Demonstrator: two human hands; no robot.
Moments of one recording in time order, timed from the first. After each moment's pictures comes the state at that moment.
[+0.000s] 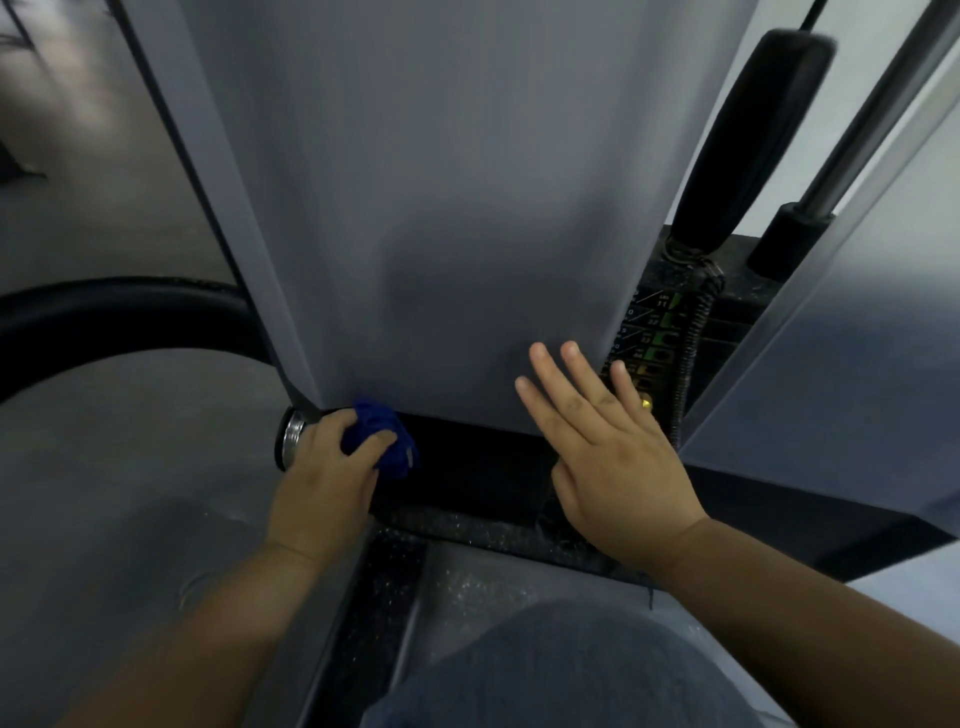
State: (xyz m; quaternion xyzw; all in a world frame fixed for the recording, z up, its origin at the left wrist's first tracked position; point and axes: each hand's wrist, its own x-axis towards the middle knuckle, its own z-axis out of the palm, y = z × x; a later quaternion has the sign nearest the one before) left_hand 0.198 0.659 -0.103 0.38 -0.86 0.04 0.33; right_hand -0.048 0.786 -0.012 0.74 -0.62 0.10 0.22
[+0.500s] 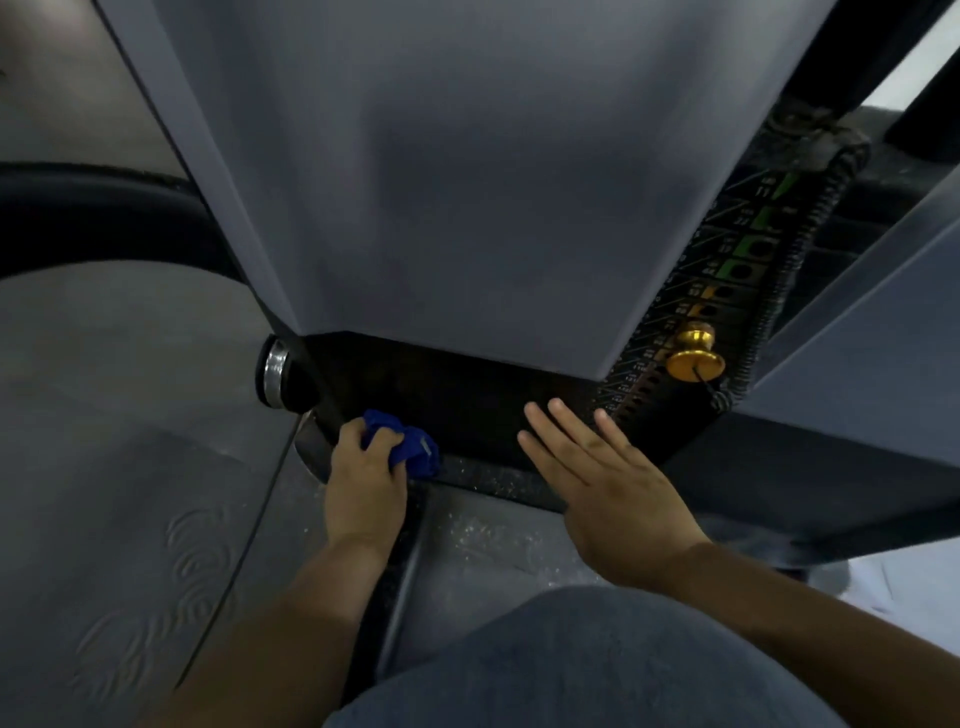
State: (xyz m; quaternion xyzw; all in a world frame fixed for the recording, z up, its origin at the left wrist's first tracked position) left_hand 0.163 0.683 -0.211 0.59 -0.74 -0.17 0.28; right_hand -0.057 0.803 -0.116 0.78 -0.61 -0.04 0.09
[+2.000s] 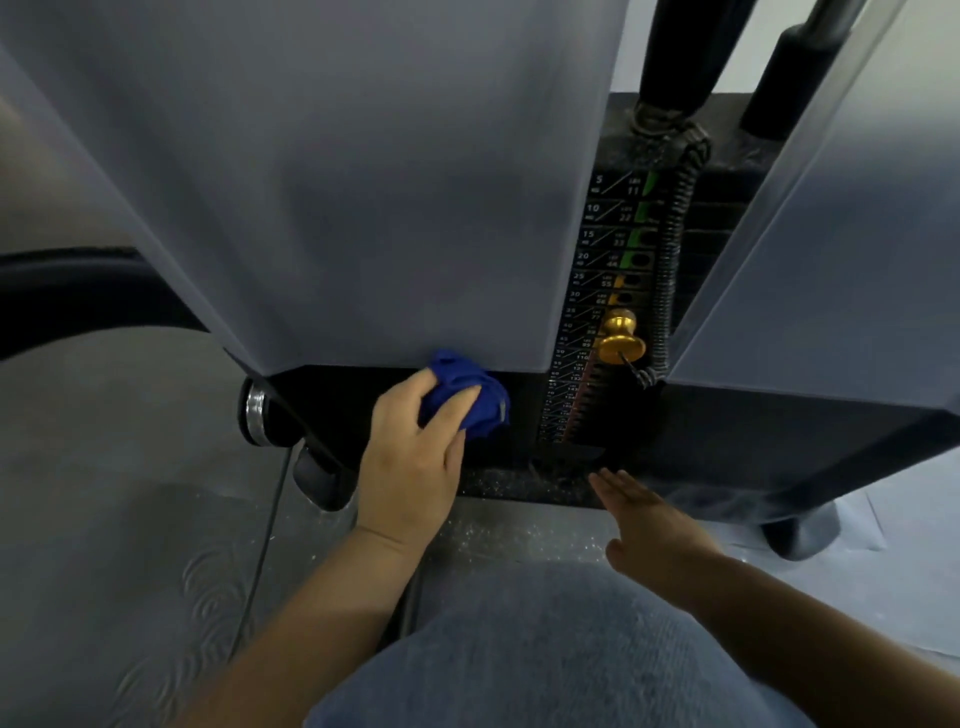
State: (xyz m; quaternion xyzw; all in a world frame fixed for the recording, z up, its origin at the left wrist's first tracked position) left_hand 0.112 0.705 -0.115 0.32 -0.85 -0.01 0.41; right_hand -0.093 0.850 -0.143 0.53 -0.78 -0.03 -0.32
